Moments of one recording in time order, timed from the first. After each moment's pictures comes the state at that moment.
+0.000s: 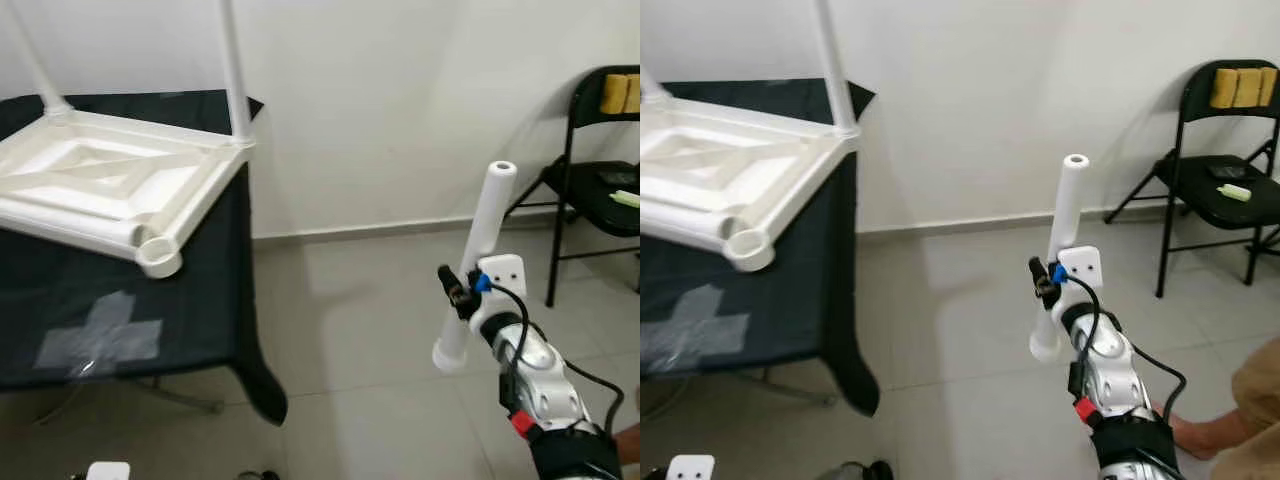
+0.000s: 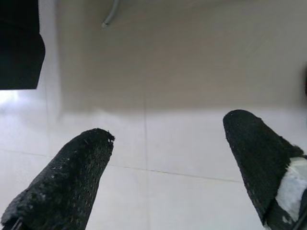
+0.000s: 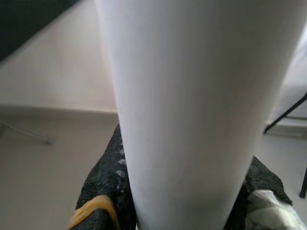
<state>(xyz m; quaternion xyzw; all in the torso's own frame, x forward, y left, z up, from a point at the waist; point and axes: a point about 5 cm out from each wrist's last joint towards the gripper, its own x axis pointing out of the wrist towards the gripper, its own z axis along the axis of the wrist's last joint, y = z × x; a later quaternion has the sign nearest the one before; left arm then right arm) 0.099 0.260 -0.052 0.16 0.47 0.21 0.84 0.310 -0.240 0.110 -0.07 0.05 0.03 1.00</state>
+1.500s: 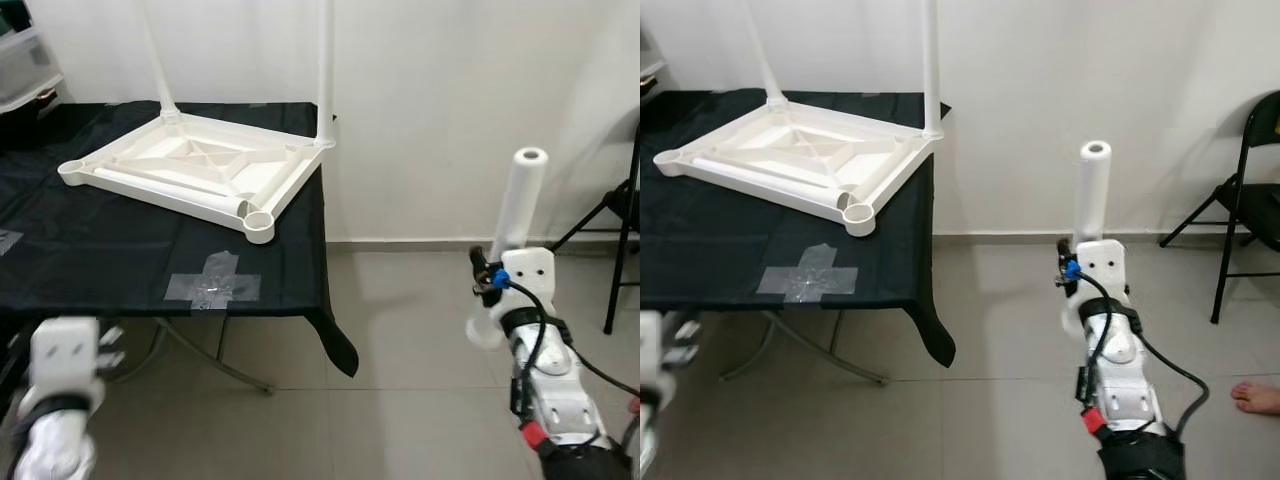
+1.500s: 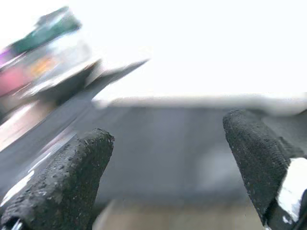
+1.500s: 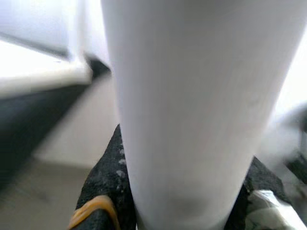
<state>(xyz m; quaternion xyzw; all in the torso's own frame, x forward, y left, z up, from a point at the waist) 0.221 0.211 0.171 0.13 -0.09 0.15 0.98 0.306 -0.215 0.169 -0.12 -0.11 -0.01 0.99</state>
